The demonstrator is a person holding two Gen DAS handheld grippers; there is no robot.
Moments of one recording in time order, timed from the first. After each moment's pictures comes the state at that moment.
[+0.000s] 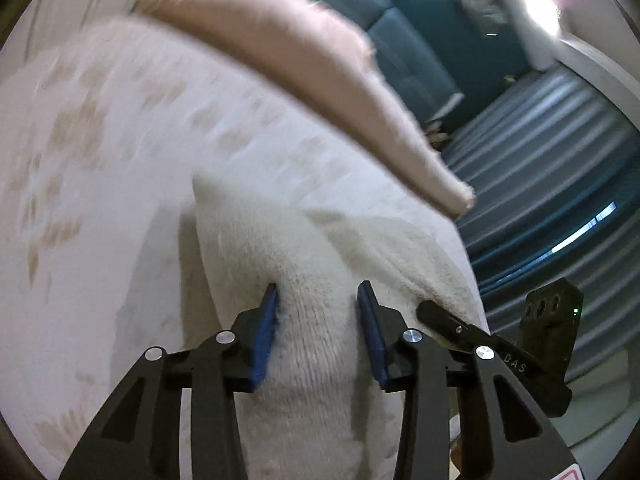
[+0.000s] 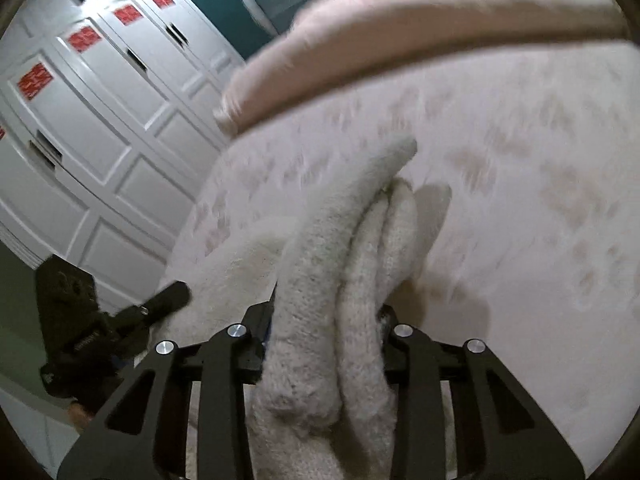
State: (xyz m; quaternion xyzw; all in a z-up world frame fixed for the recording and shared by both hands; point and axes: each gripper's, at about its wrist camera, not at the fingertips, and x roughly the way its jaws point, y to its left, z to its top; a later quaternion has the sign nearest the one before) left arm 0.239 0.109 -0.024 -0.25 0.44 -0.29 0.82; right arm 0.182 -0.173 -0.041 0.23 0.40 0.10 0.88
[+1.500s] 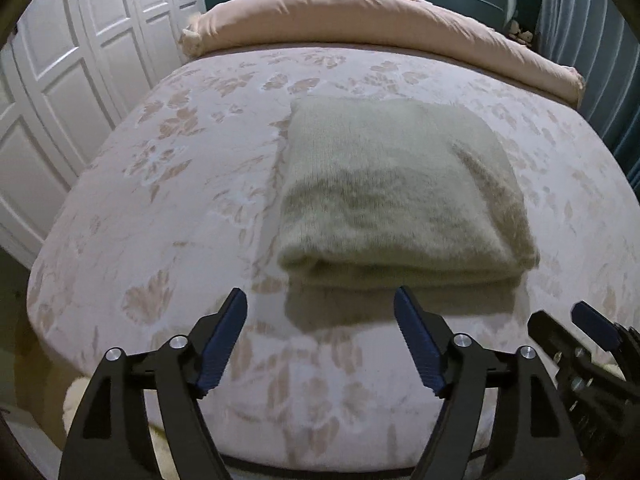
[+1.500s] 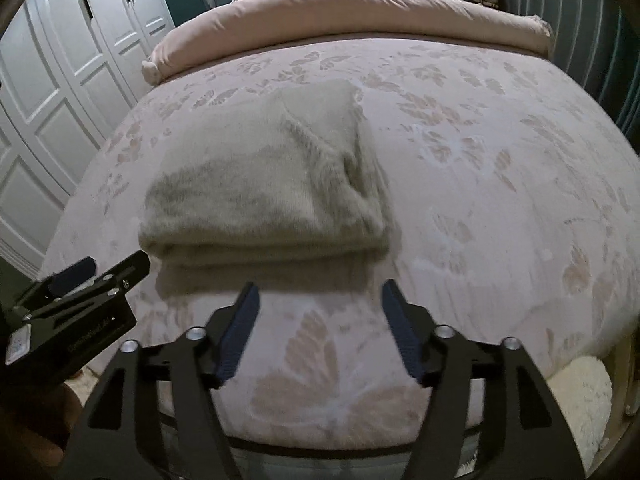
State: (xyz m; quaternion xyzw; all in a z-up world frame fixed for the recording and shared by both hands) left arm 0.083 0.027 -0.070 0.05 0.49 -0.07 0.87; right arm 0.022 -0.145 -0.099 0.10 0.46 -0.07 0.88
